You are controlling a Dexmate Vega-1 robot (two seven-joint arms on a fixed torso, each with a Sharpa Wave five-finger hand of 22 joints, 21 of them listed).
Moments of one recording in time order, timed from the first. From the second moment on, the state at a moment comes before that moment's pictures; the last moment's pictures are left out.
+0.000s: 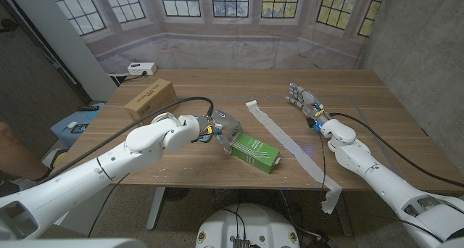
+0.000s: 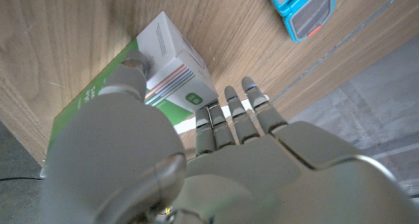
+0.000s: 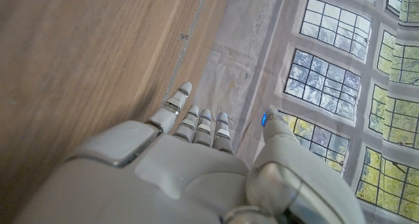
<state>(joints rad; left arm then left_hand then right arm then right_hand) 0.84 0.92 0.66 -2.11 0.88 0.02 -0.46 0.97 -0.07 0.45 -0.16 0.18 0.52 0.00 0.32 0.24 0.37 -0.10 0.53 0.42 0.39 -0.05 0.26 0.23 0.36 0.08 0.26 0.20 -0.78 -0.50 -0.43 -1.17 0.61 0.33 0.14 0.36 0.16 0.37 -0.12 0.18 0.12 0.00 0.19 0.19 0.07 0.03 0.20 0.19 0.04 -0.04 0.21 0.20 0.32 -0.04 0.19 0.17</state>
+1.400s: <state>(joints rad) 0.92 0.96 0.56 -2.17 0.81 0.09 -0.38 0.96 -0.06 0.43 -0.15 0.17 0.54 -0.01 0.34 0.25 0.40 -0.11 0.55 0.44 0.41 -0.06 0.27 0.25 0.37 0.08 0.26 0.20 -0.73 -0.54 -0.47 -1.24 0.55 0.24 0.14 0.36 0.16 0.37 -0.12 0.18 0.12 0.00 0.19 0.19 0.07 0.03 0.20 0.19 0.04 -0.03 0.21 0.20 0.32 -0.04 0.19 0.17</state>
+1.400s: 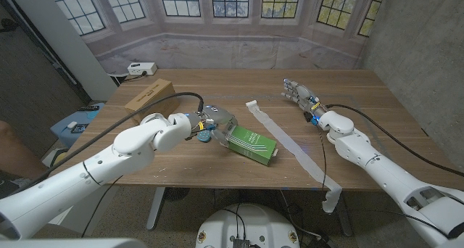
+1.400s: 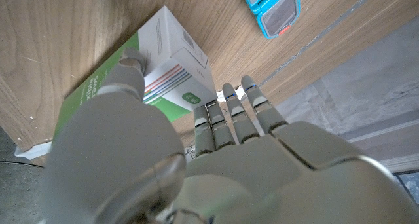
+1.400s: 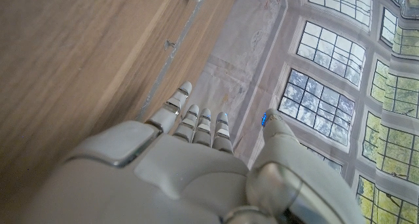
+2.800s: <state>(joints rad) 0.97 1.01 0.50 -2.21 0.72 0.21 -0.30 0.96 -0.06 0.42 -0.15 0.18 0.54 -0.01 0.36 0.25 0.42 -0.12 0.57 0.46 0.44 -0.07 0.27 0.27 0.37 0.07 0.26 0.20 -0.54 -0.59 -0.63 -1.31 0.28 0.09 0.18 0.38 0.15 0.36 -0.14 0.18 0.14 0.00 0.20 0.19 0.12 0.03 0.21 0.19 0.07 -0.03 0.22 0.20 0.34 -0.04 0.19 0.17</state>
